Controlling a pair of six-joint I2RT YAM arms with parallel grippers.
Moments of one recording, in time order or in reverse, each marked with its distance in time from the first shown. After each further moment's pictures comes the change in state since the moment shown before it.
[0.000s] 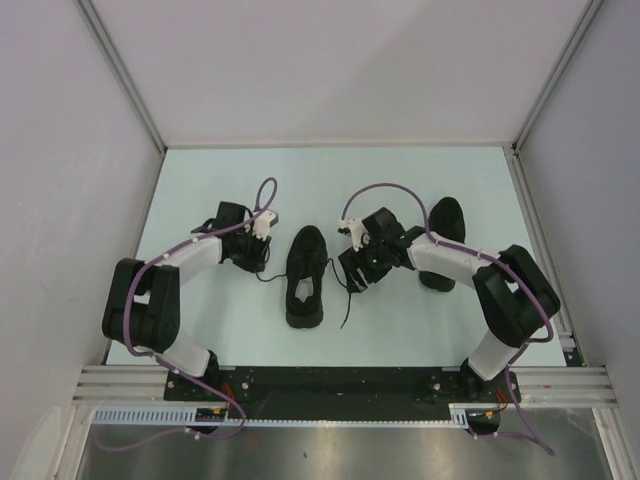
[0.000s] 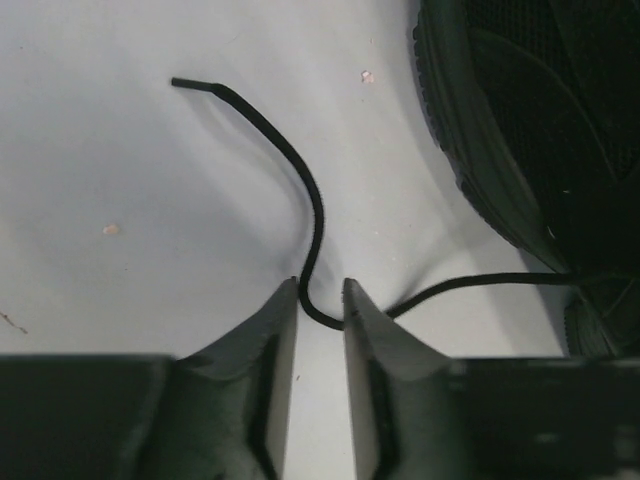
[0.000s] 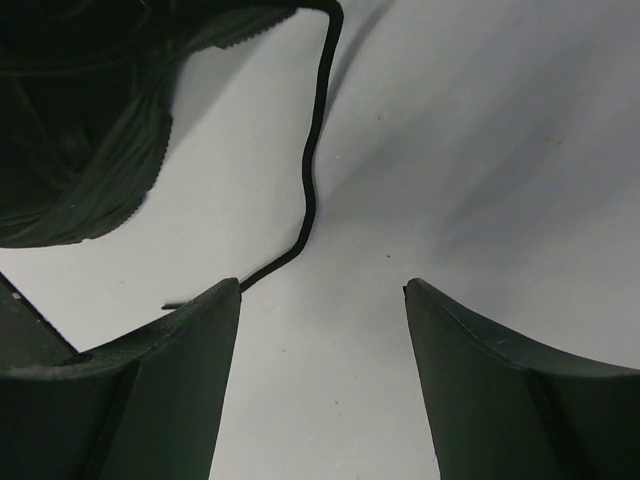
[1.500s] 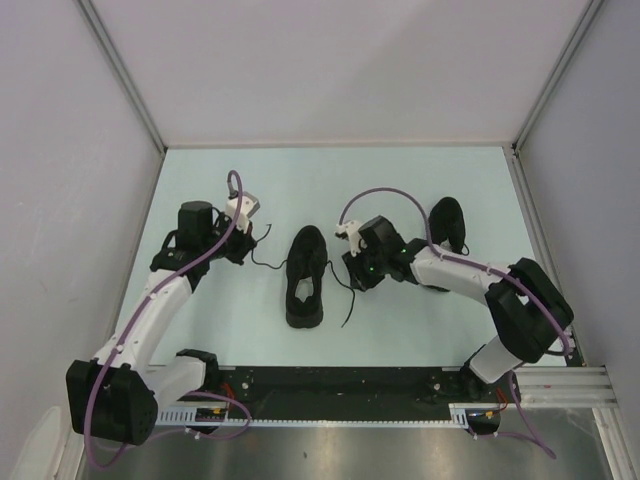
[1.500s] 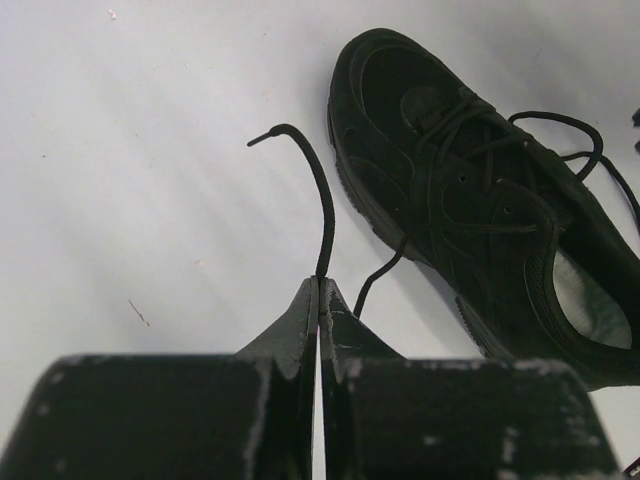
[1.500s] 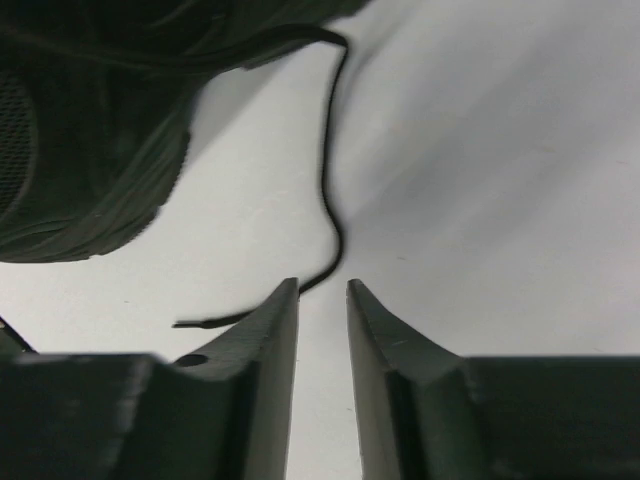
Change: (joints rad) left arm 0.040 -0.499 -0.049 -0.017 0.139 0.012; right arm 0.060 -0.096 -0.090 0.105 0.125 0.051
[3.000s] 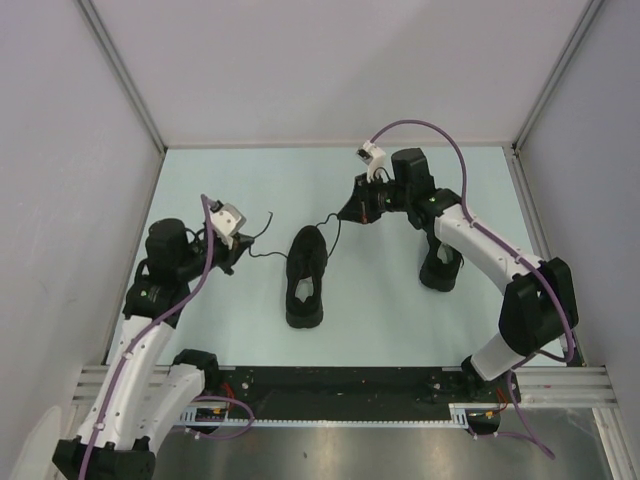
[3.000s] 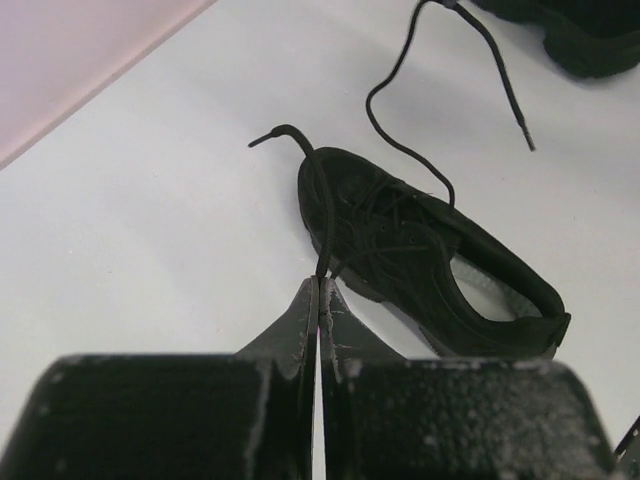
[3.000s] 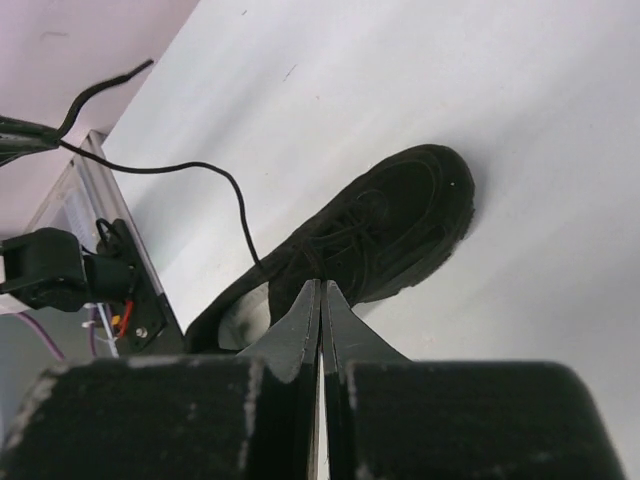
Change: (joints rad) left arm 0.000 -0.322 -0.003 -0.045 0.156 0.050; right arm -0.204 0.014 0.370 0.062 -0.392 0.185
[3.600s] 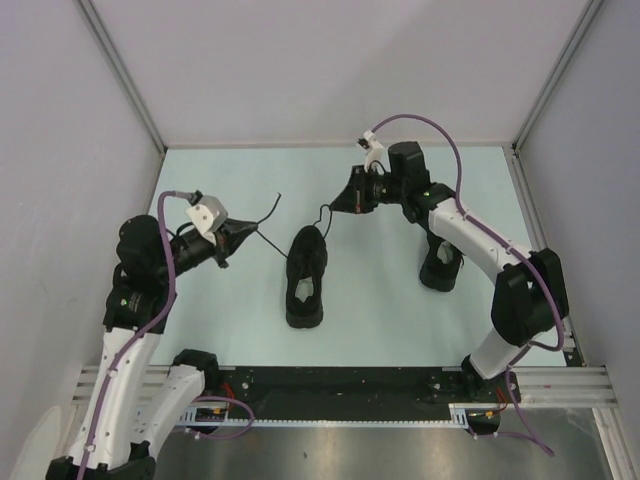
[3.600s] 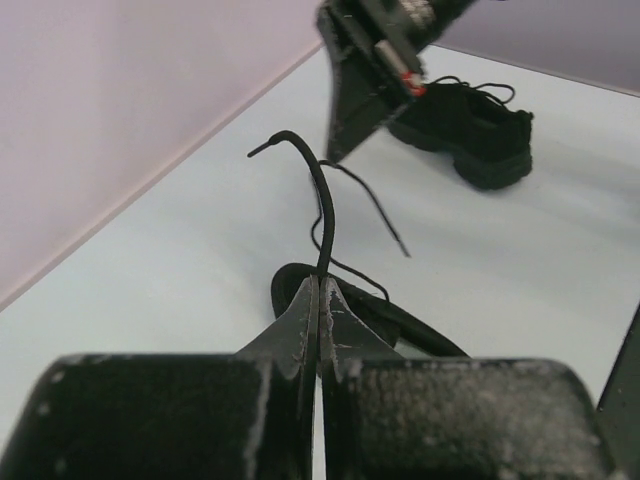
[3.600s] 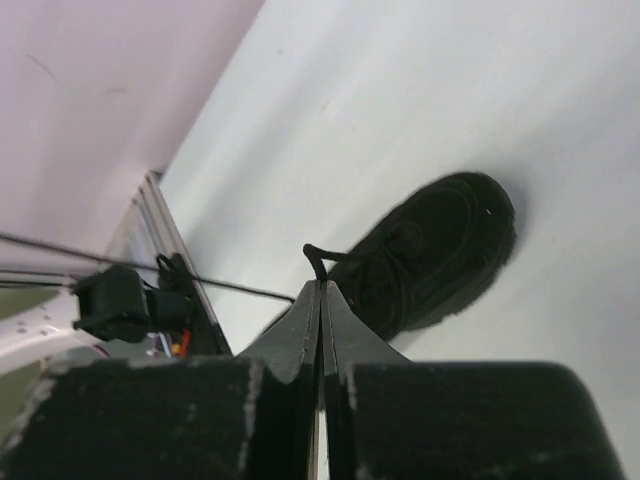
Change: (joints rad) left arm 0.000 -0.021 0.168 0.072 0.140 -0.132; right arm -0.005 0.045 0.035 0.058 -0.040 0.161
